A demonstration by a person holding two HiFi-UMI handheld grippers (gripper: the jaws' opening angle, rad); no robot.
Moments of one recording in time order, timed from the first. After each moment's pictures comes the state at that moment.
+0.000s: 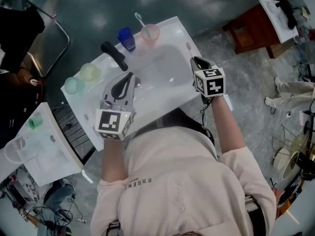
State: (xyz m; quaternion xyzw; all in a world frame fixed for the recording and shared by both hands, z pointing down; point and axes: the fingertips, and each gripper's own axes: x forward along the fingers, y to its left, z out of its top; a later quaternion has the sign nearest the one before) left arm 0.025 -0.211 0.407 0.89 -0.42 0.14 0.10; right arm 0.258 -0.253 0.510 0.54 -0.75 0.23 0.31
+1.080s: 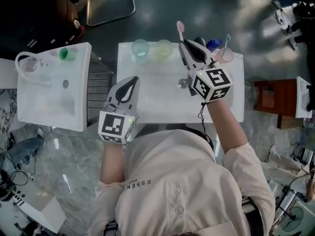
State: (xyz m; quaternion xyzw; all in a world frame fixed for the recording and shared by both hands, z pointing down) left arm -0.206 -0.104 0.377 0.77 -0.62 0.11 0.10; right arm -0.121 -0.260 0.347 0.27 -0.96 0.09 0.07
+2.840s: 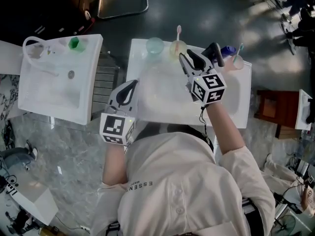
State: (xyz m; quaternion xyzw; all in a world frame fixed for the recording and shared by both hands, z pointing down) left arm -0.245 -0.068 0.399 0.73 -0.66 0.10 0.13; right arm -0.151 -0.236 0.420 0.24 -0.95 0.10 0.14
